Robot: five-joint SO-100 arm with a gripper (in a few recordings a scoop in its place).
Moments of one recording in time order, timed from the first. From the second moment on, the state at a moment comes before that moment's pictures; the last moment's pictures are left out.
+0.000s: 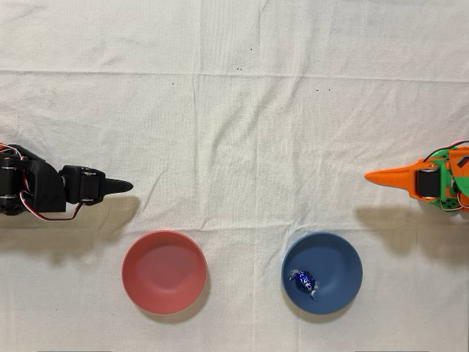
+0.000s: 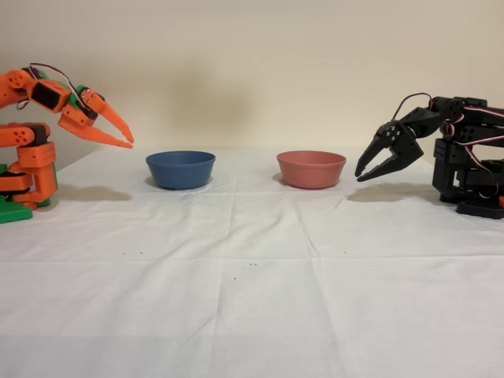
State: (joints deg) arm -0.4 186.6 165.9 56.1 -15.7
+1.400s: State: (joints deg) arm 3.6 187.1 180.0 61.9 -7.7
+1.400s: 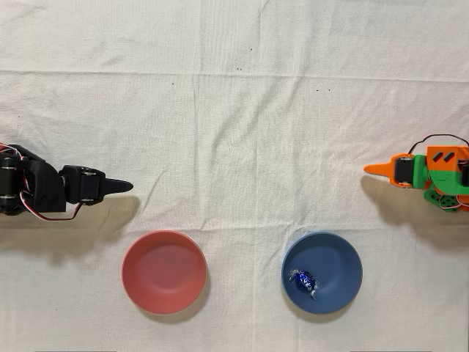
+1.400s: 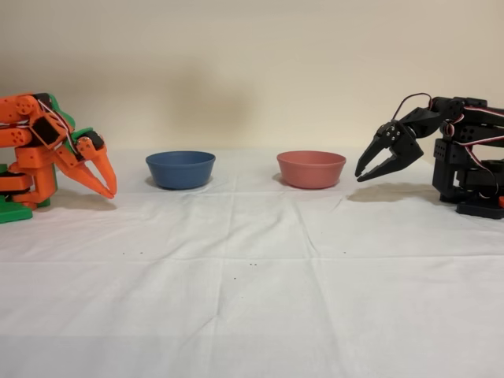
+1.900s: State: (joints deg) arm -1.1 187.2 180.0 62.1 -11.1
